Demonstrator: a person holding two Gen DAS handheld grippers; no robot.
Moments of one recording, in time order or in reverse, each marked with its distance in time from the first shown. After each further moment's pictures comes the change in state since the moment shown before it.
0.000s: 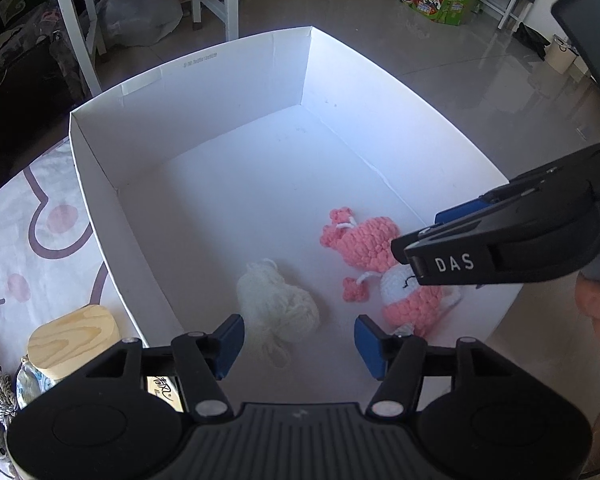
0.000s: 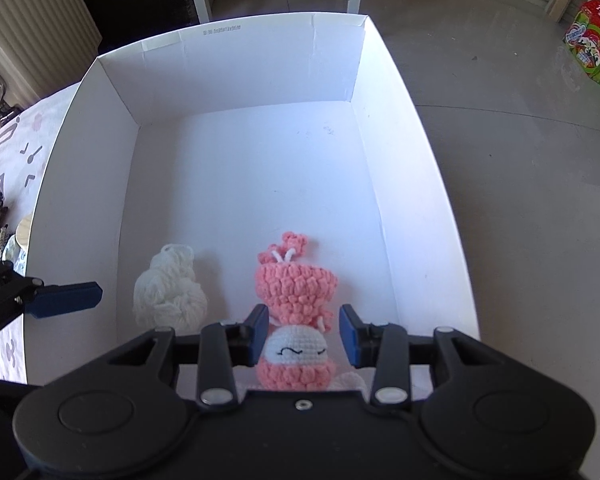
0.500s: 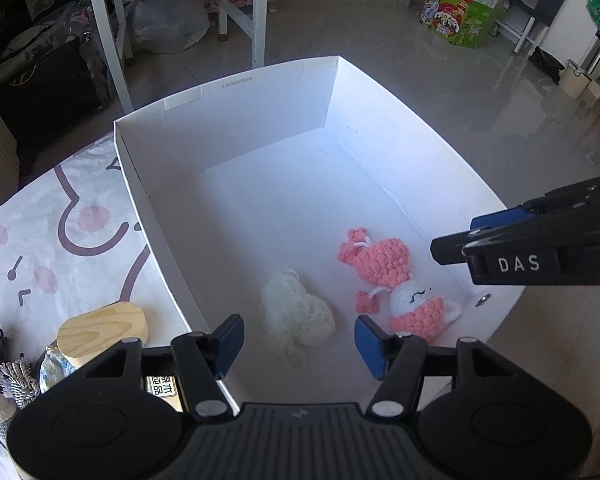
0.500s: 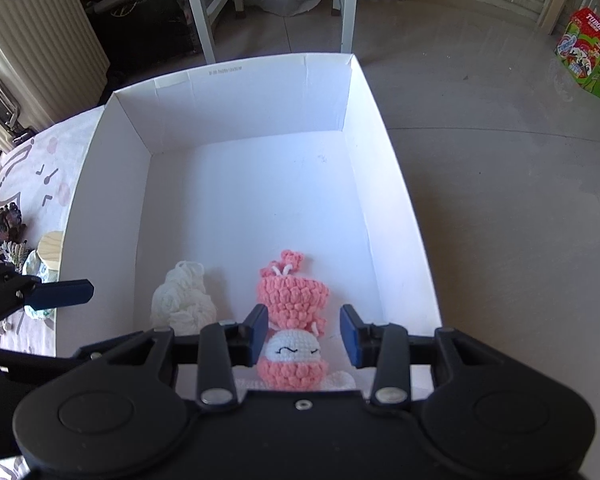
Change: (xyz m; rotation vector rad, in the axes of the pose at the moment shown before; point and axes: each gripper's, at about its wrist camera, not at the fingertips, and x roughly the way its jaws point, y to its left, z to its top) left arm -0.032 0.012 -0.002 -0.062 -0.051 0.024; right arm -0.042 -0.007 -0.006 0.007 -0.074 0.015
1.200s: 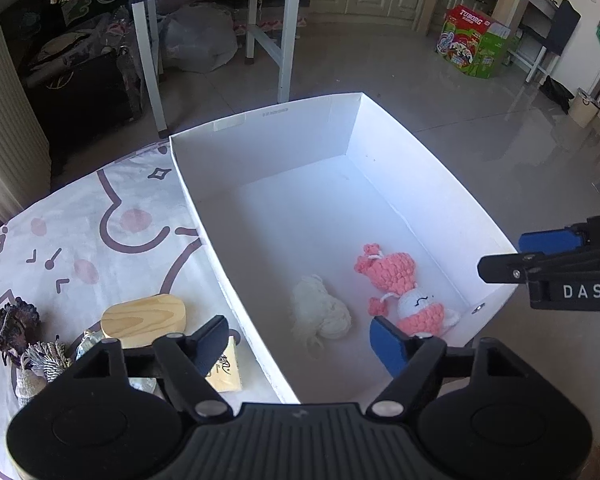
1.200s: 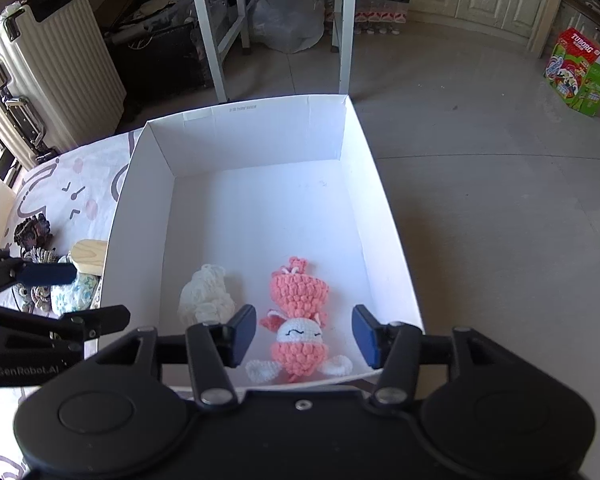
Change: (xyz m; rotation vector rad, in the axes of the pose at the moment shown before) left arm -0.045 0.015 -0.017 -0.057 -0.075 0.040; right arm -0.059 0.000 -0.028 0.003 -0.106 0.001
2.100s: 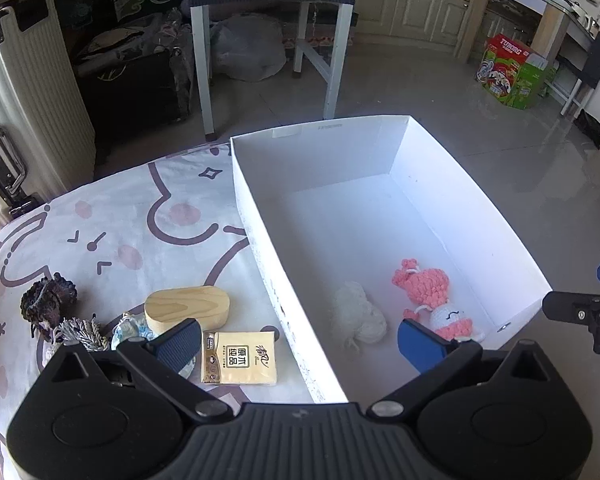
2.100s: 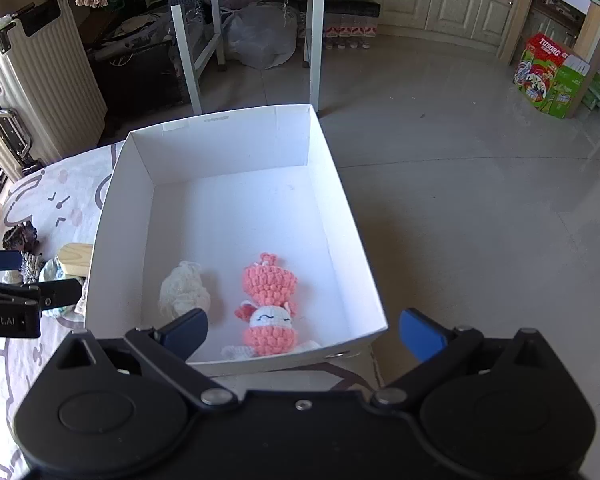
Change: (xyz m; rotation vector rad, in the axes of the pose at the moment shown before) left arm -0.018 0.022 -0.012 -0.096 -0.046 0.078; right arm -0.018 -0.006 -0.019 0.033 -0.052 -0.063
